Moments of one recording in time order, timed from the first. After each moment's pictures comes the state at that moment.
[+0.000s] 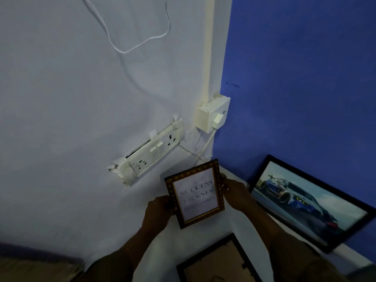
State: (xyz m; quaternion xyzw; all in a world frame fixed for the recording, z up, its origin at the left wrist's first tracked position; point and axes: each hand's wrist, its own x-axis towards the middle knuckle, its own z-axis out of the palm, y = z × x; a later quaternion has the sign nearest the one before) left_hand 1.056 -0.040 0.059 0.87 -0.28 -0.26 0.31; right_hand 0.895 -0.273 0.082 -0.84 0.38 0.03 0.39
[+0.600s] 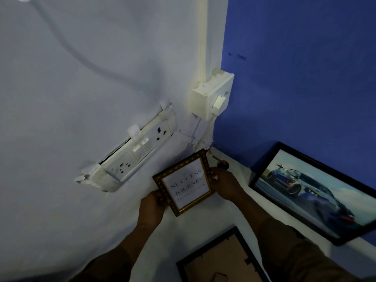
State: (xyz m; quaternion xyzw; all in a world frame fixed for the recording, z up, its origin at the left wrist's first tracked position) left_hand 1.084 -0.052 0.003 0.91 -0.24 -0.22 0.27; right_hand 0.941 -0.288 0.029 -0.82 0.35 0.05 0.45
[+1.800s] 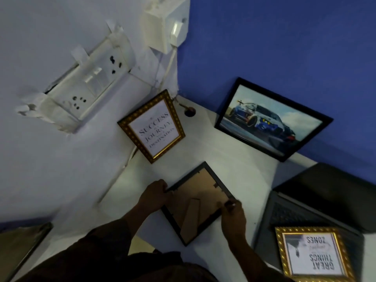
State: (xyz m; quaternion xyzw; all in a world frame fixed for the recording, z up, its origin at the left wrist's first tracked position) left_hand 0.958 -0.006 -0.041 0.83 -0.33 -0.42 0.11; right_hand 0.697 -0.077 -0.029 -0.54 0.72 -0.08 0.44
